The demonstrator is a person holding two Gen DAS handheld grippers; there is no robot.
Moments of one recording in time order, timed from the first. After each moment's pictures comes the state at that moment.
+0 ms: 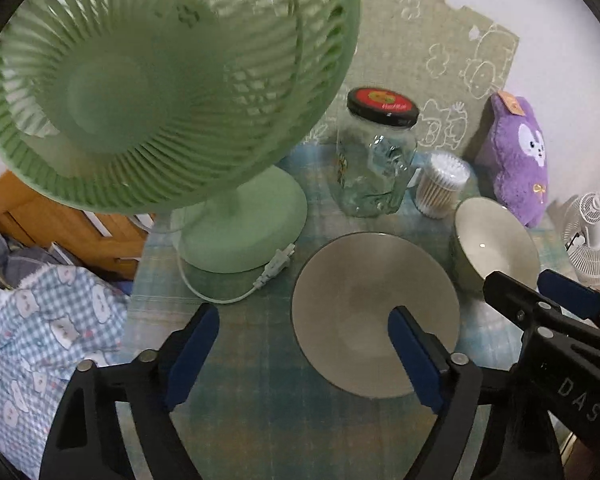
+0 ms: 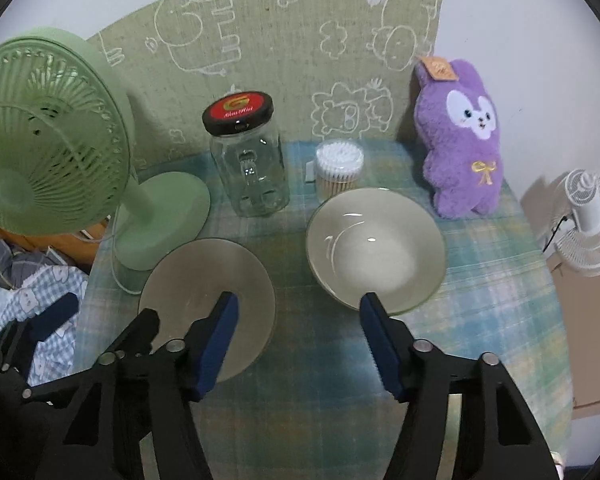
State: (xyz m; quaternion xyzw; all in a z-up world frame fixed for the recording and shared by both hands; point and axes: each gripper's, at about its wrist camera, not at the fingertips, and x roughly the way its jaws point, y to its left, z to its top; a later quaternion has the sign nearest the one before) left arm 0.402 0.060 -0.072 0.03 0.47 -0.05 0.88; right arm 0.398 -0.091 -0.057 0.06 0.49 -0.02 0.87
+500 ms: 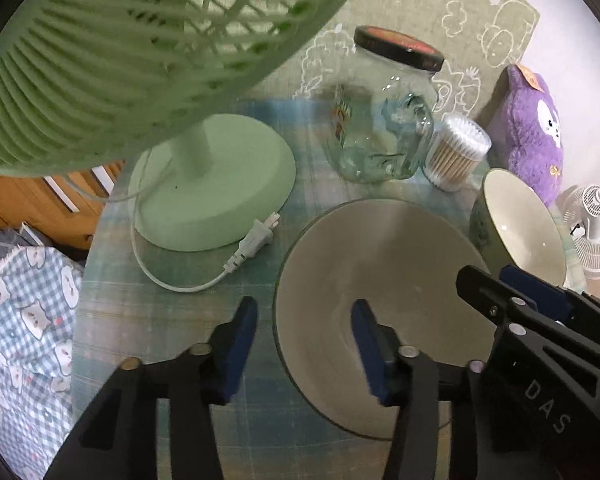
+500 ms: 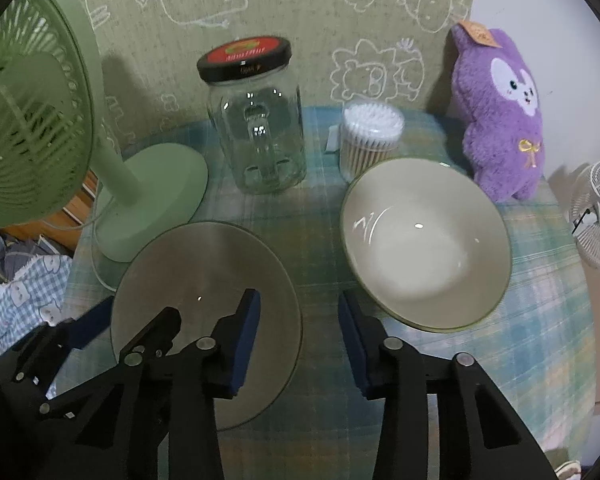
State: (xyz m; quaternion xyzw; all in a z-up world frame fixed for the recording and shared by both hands) left arm 0.428 0.061 -0.121 0.01 0.51 -0.07 0.85; right arm 0.432 -0.074 -0.108 0.06 0.52 -0.01 0.85
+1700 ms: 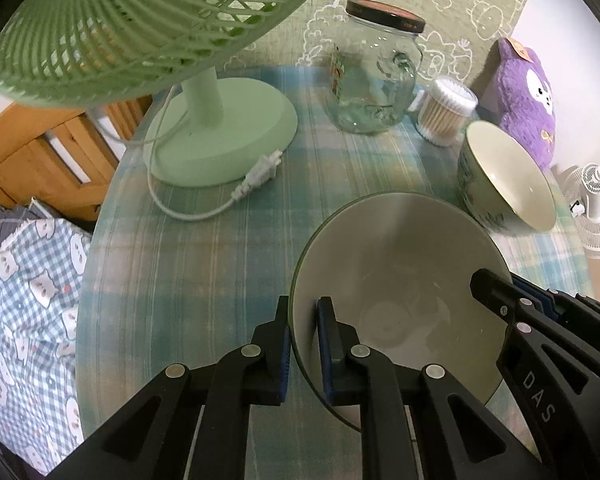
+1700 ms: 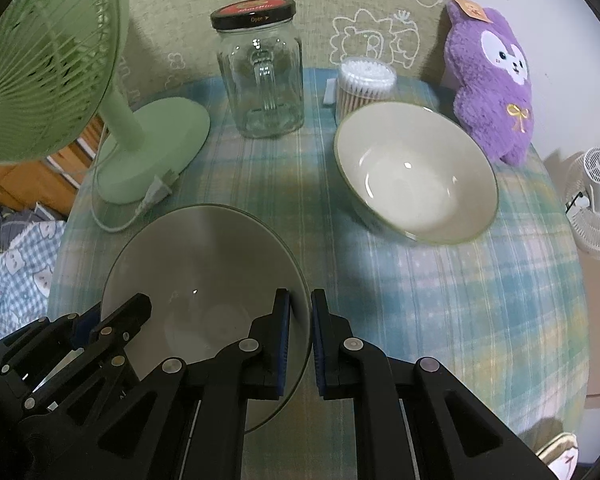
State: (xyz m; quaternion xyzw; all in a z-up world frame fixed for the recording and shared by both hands) left arm 0.385 0.061 -0.114 0.02 0.55 -0.06 0.83; right arm 0.383 -0.070 -0.108 0.04 0.56 -0.01 0.83
